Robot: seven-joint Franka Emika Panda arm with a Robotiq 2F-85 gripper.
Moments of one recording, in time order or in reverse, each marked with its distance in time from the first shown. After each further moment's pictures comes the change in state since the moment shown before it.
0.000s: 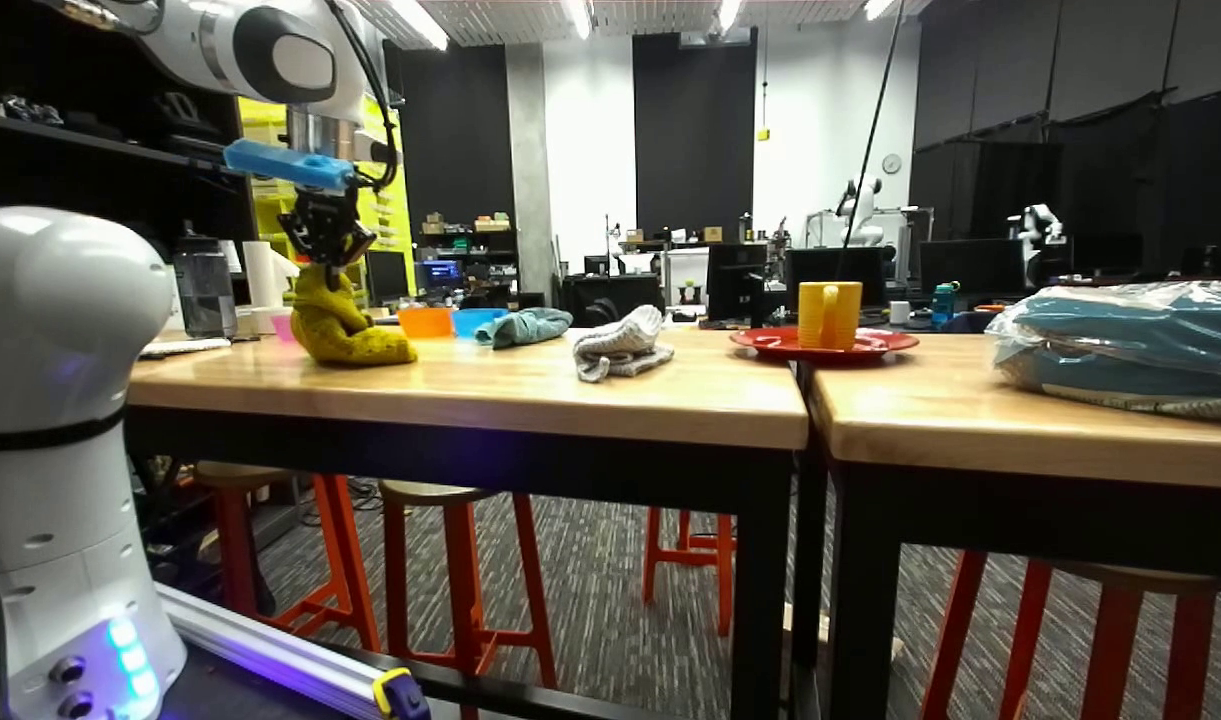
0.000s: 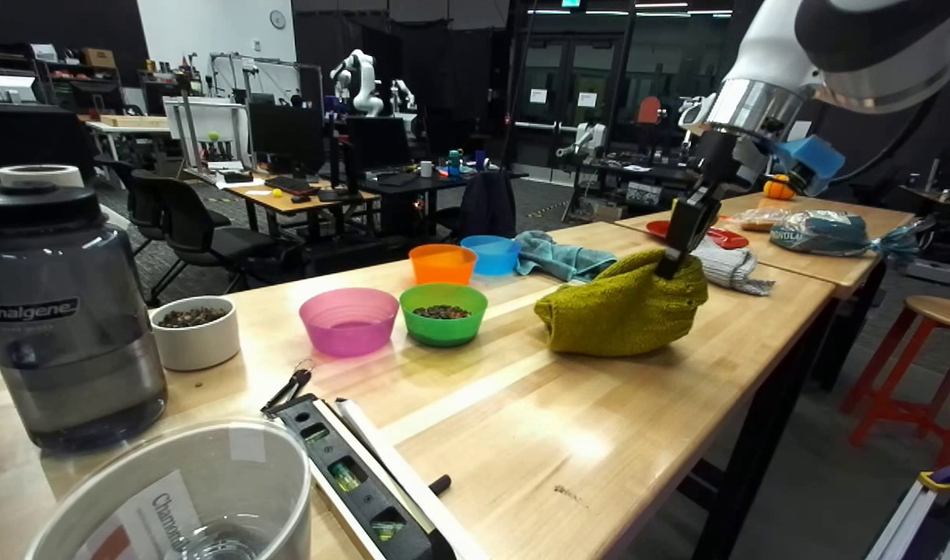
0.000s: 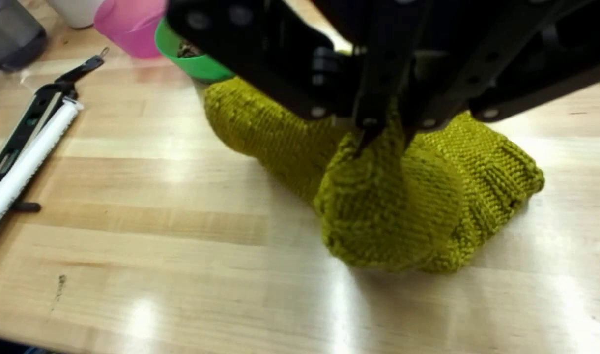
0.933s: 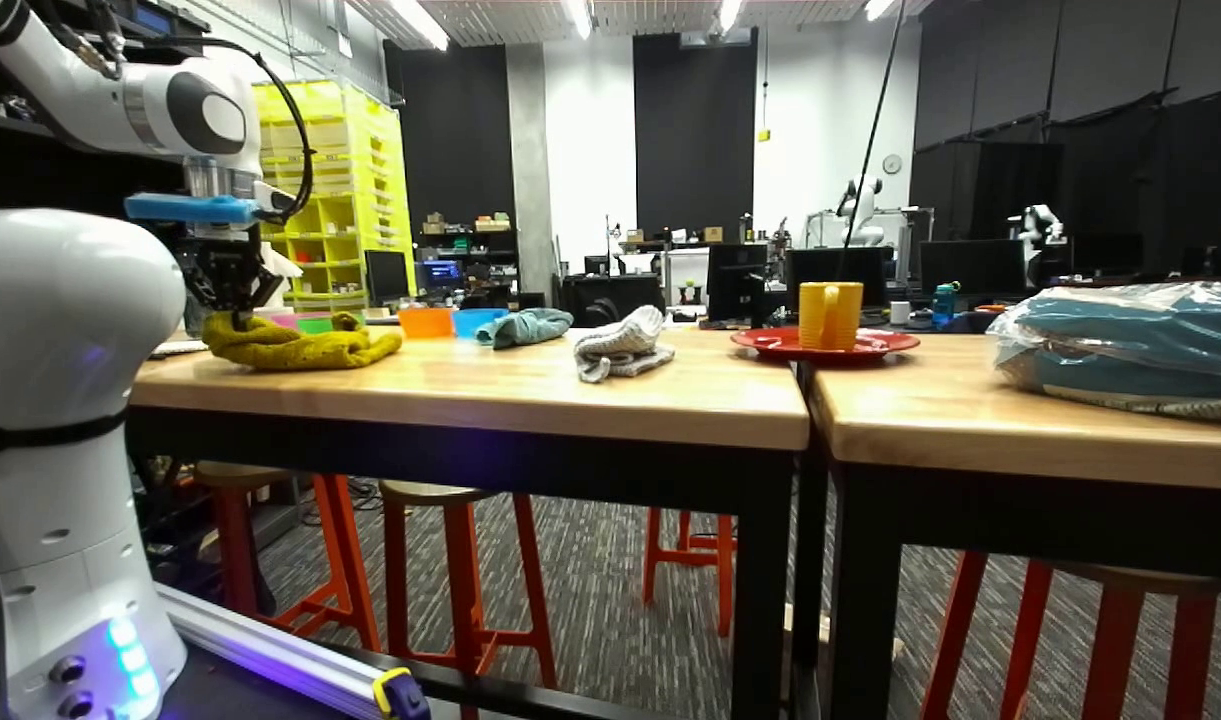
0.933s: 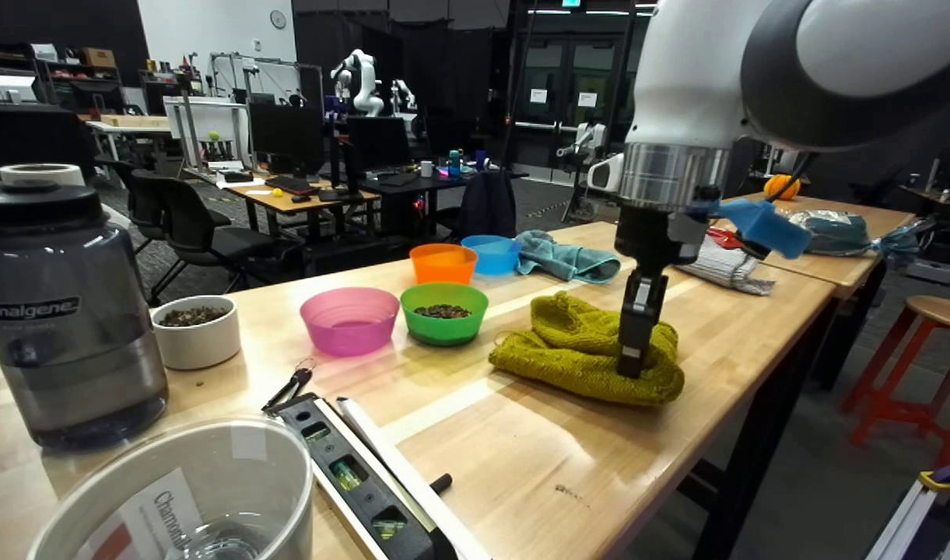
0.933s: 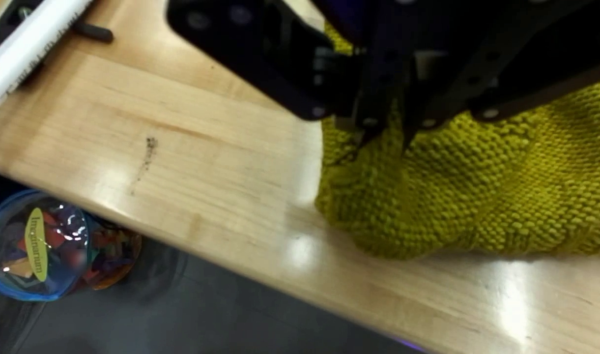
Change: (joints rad) arm 0.155 0.185 0.311 0.032 -0.026 0.005 0.198
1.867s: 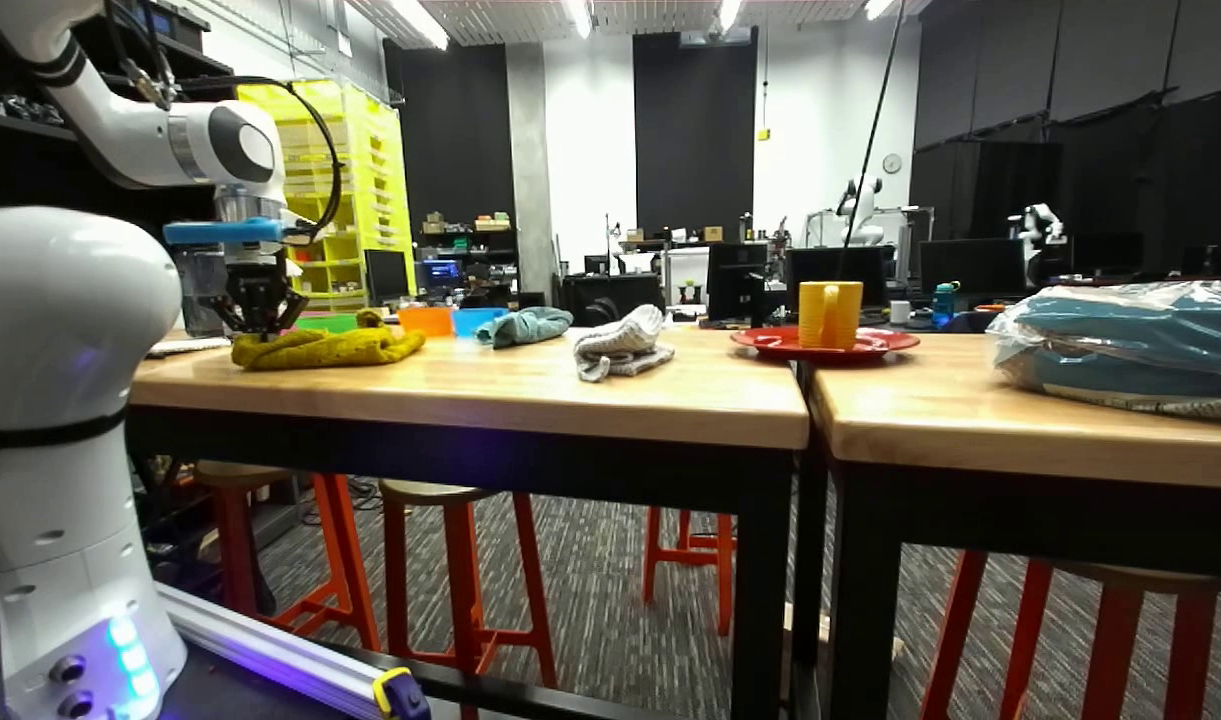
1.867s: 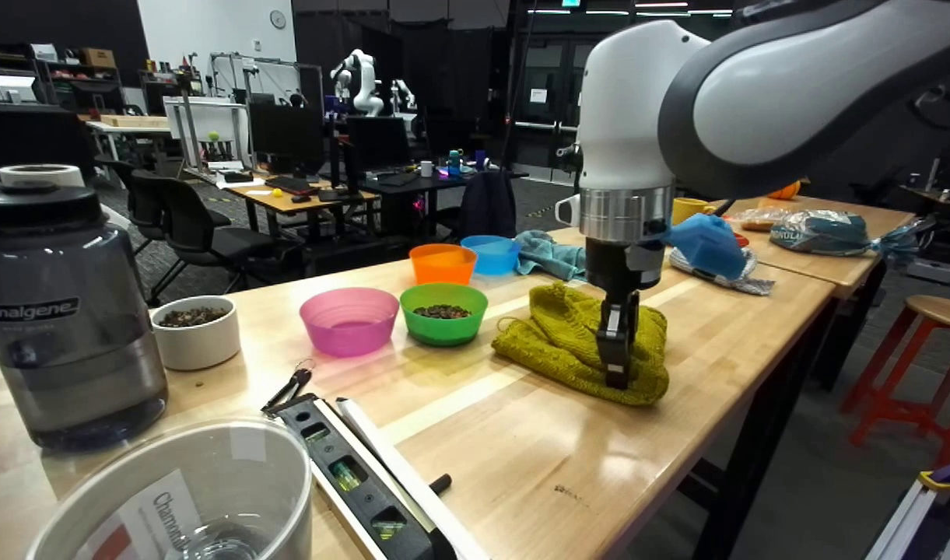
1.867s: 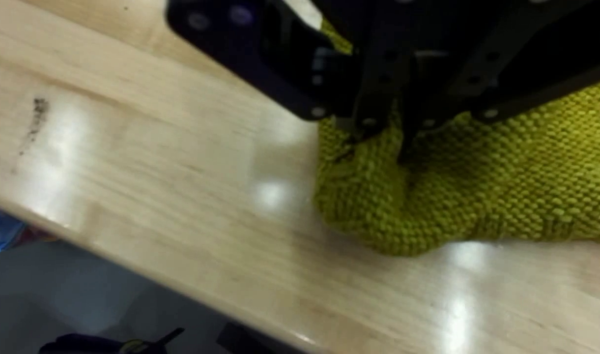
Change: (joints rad) arm -0.056 0.188 0.039 0.080 -0.129 -0.020 0.023
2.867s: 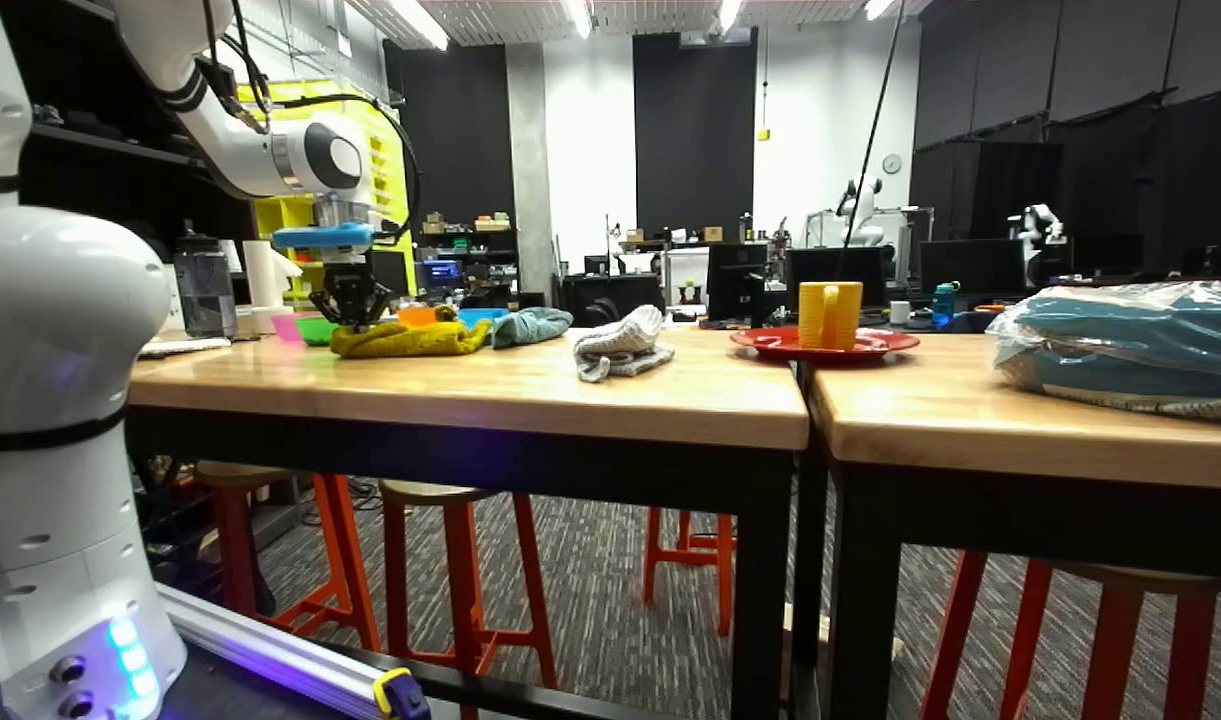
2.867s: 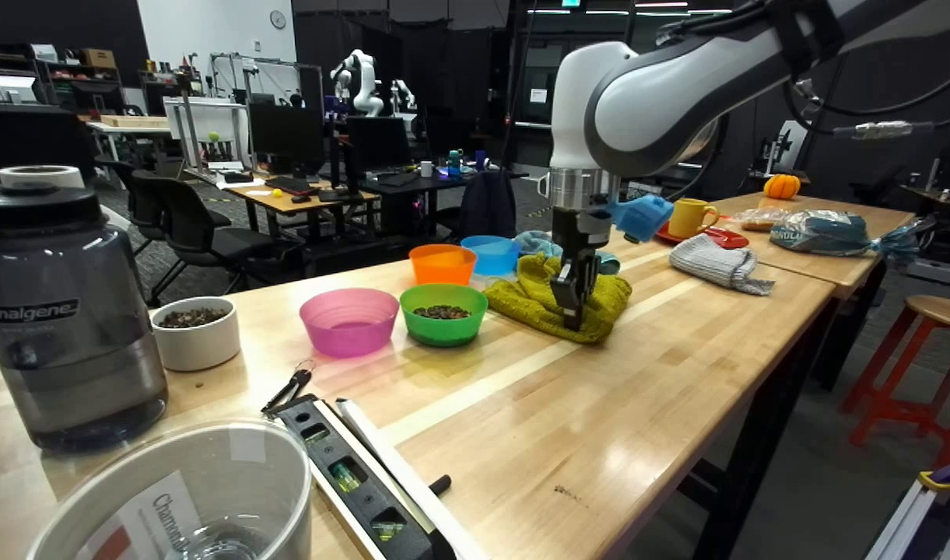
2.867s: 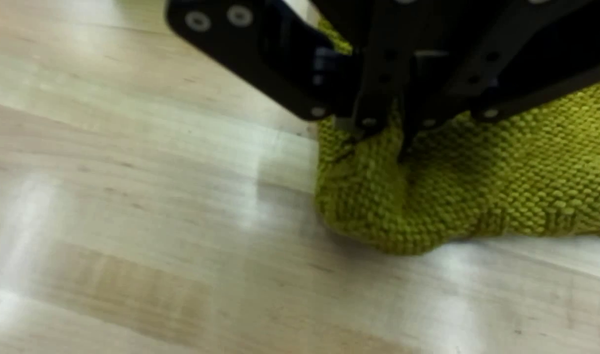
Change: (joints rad) arm -0.133 0.212 -0.085 0.202 -0.089 0.072 -0.029
